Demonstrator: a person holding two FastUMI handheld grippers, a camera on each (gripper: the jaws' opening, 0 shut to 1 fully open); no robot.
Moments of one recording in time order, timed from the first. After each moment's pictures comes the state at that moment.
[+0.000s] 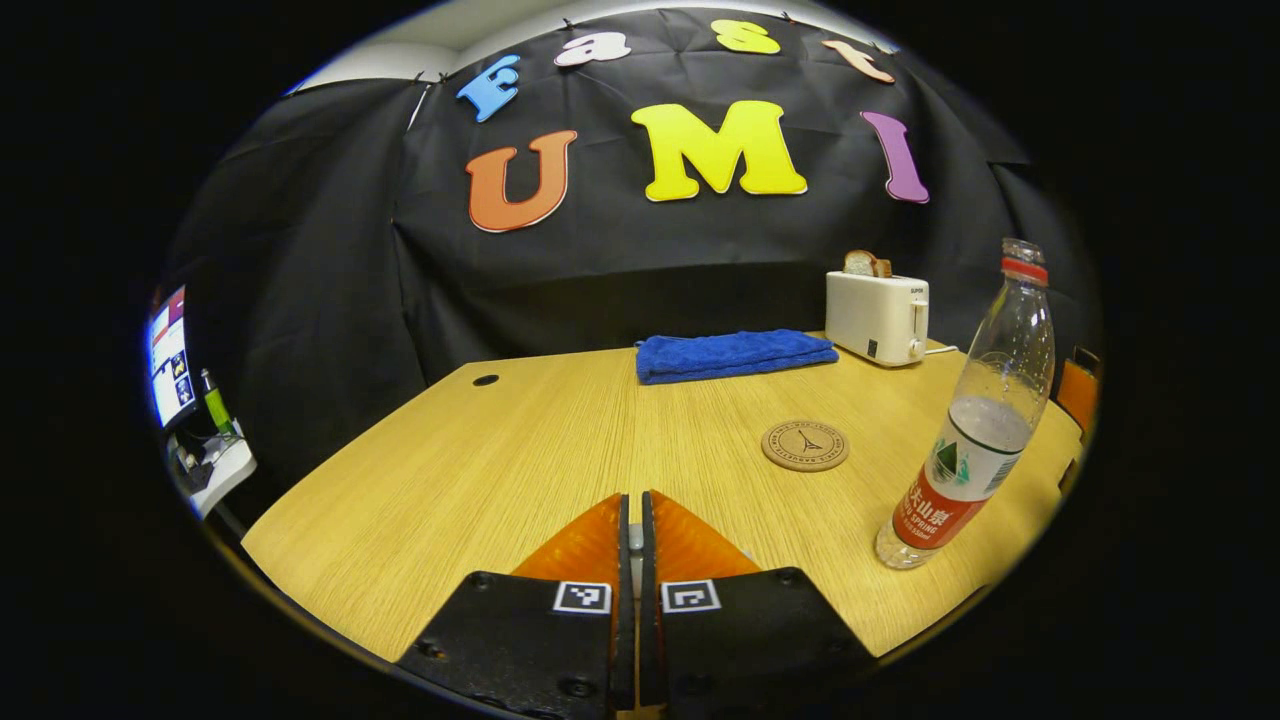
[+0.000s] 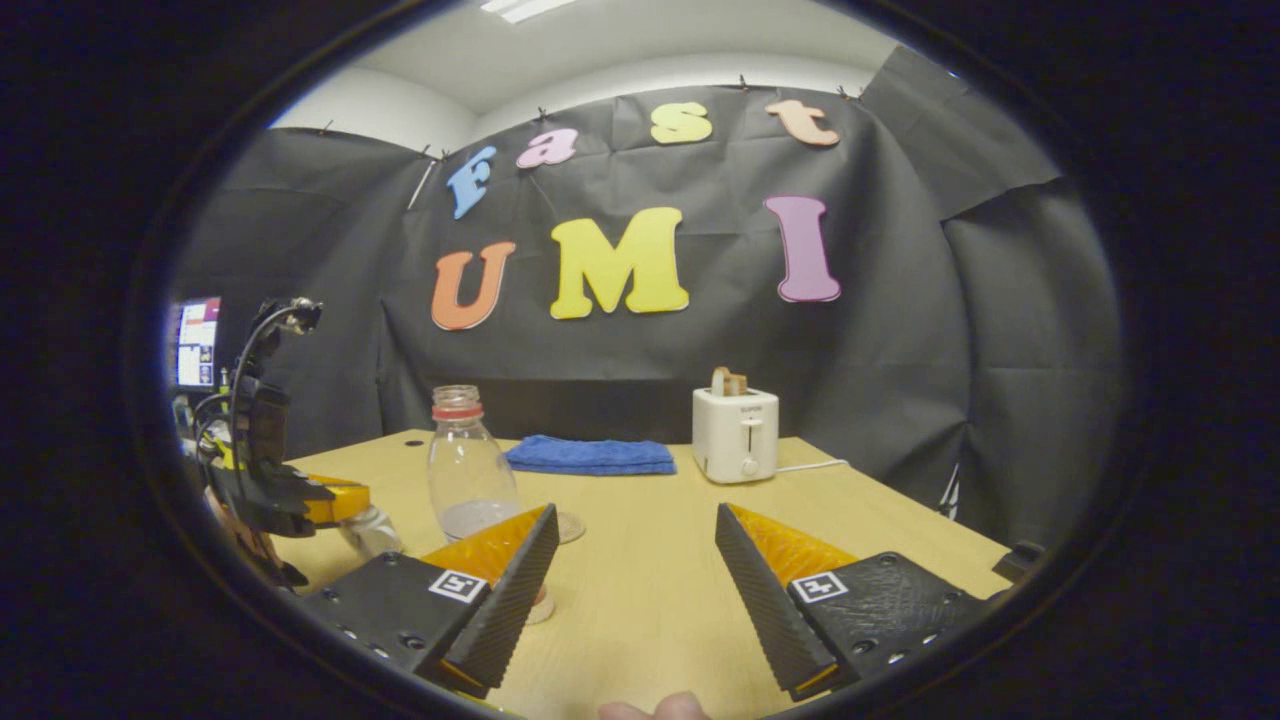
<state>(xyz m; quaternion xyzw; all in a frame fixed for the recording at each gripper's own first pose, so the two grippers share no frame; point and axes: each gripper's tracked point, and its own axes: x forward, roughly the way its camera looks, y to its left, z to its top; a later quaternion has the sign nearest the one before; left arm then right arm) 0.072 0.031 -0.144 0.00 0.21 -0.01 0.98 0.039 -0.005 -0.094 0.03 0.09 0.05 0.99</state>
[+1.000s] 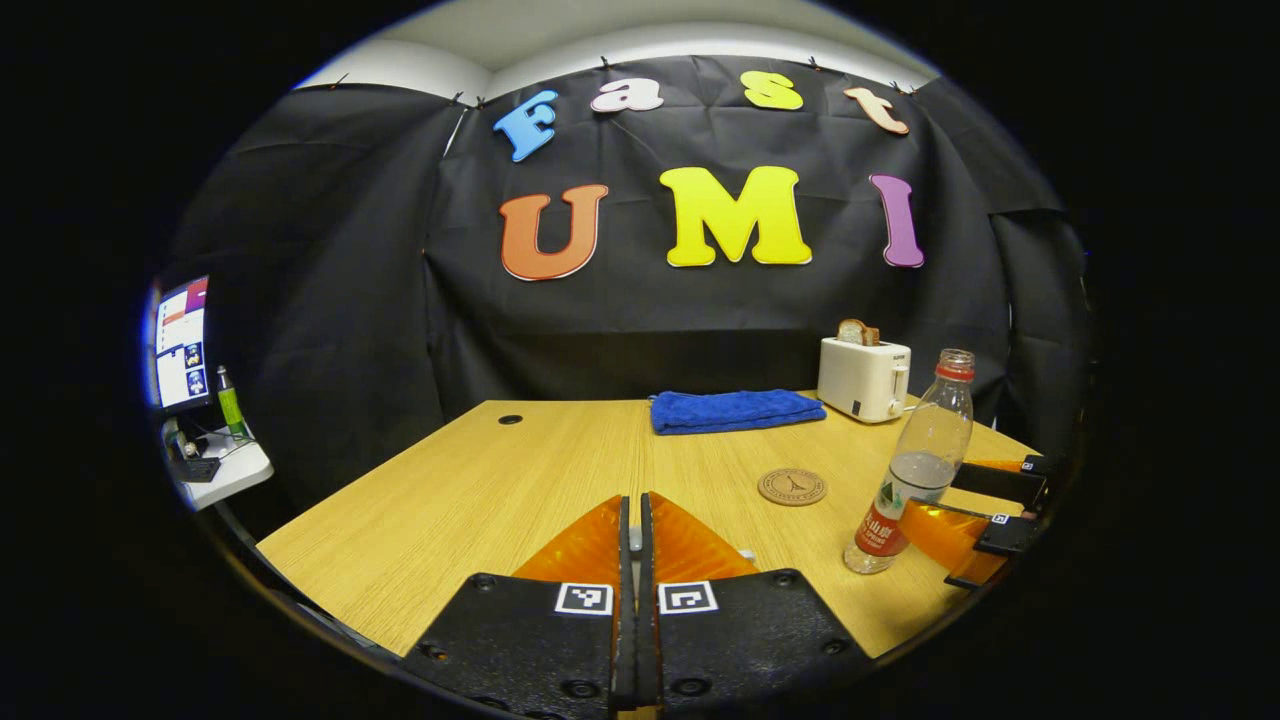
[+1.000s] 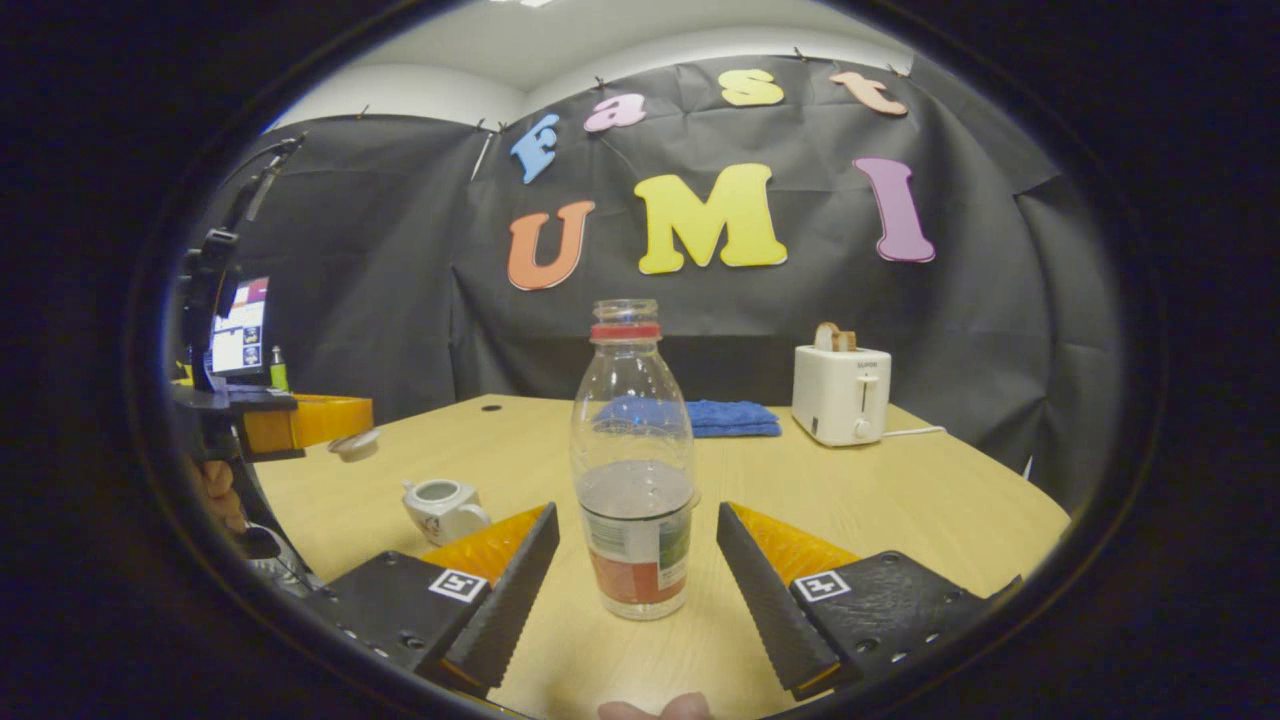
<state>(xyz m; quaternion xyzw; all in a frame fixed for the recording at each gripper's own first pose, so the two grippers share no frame) 0.026 0.070 -0.086 -0.02 0.14 0.01 0.99 0.057 0.097 -0.136 0.02 0.15 0.14 0.98</state>
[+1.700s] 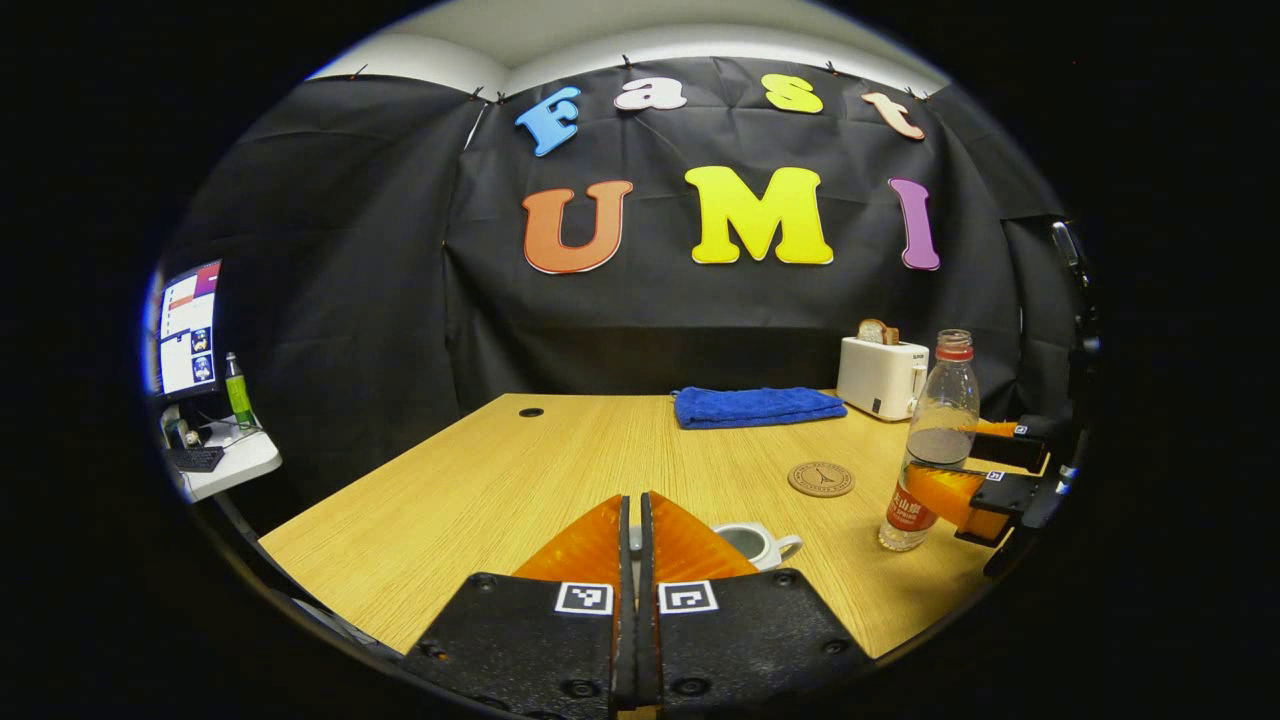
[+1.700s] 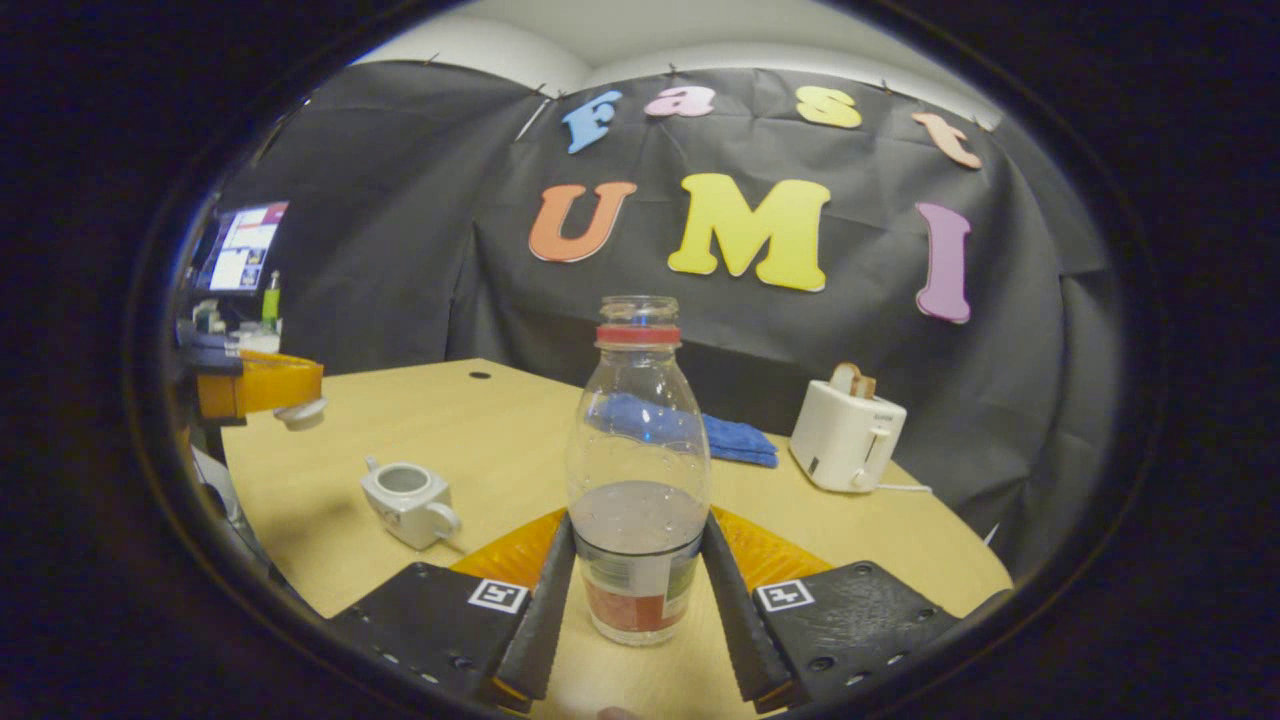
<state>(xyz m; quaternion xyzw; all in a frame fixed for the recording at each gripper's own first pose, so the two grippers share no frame) 0.027 0.099 -0.097 -0.02 0.14 0.01 0.99 0.091 0.116 -0.127 -0.15 0.14 0.14 0.97</state>
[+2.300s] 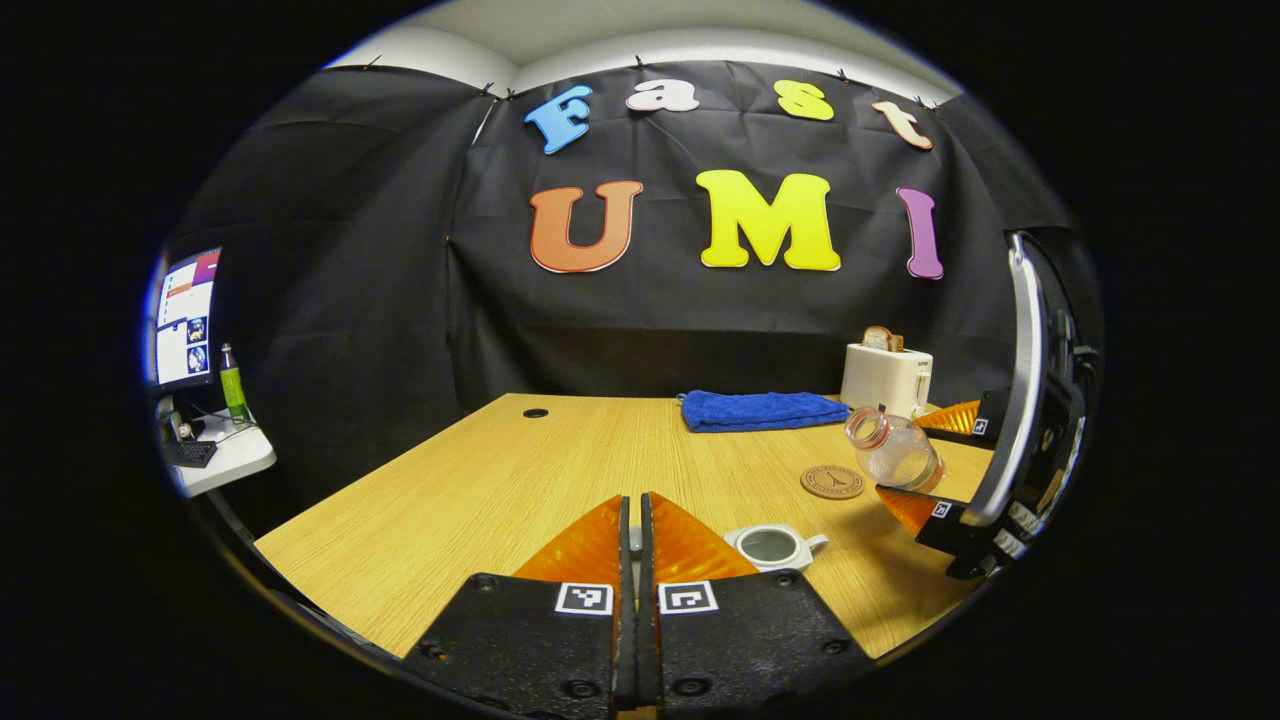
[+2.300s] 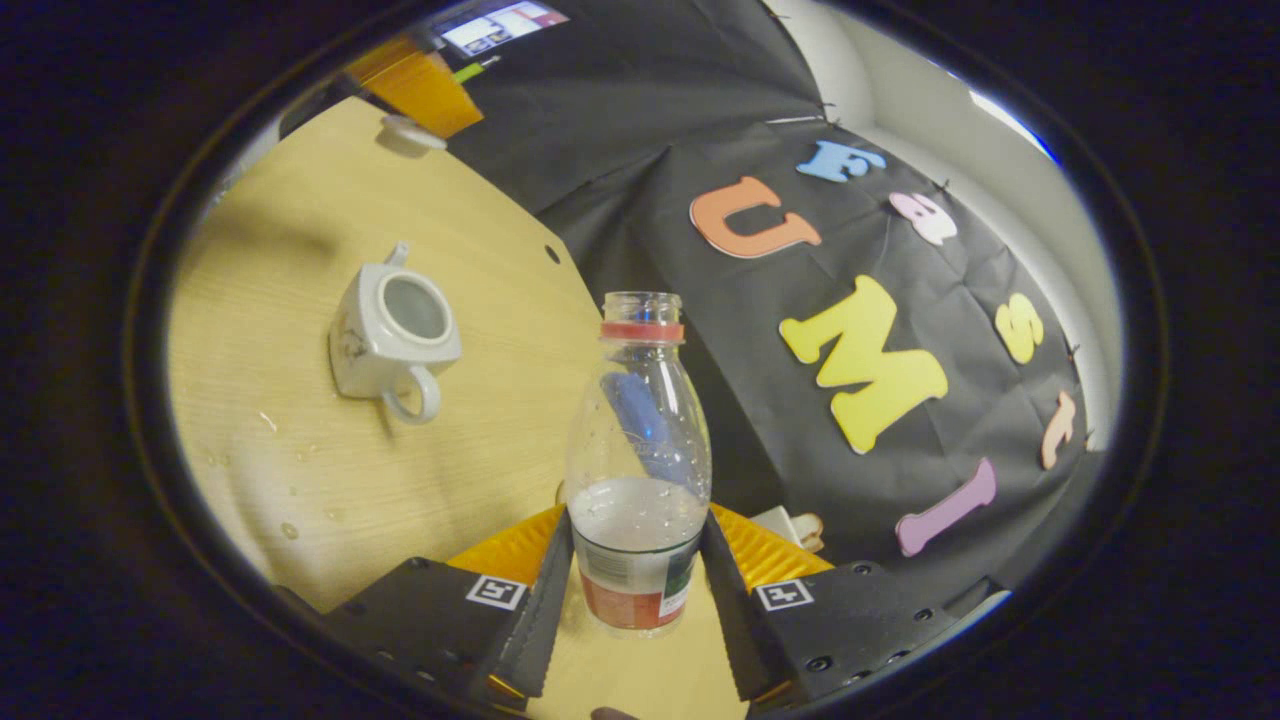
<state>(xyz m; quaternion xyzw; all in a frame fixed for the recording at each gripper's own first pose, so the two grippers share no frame) 0.032 0.128 -0.099 -0.04 0.13 0.01 0.99 0.132 0.151 -0.143 -0.53 0.07 0.15 0.83</state>
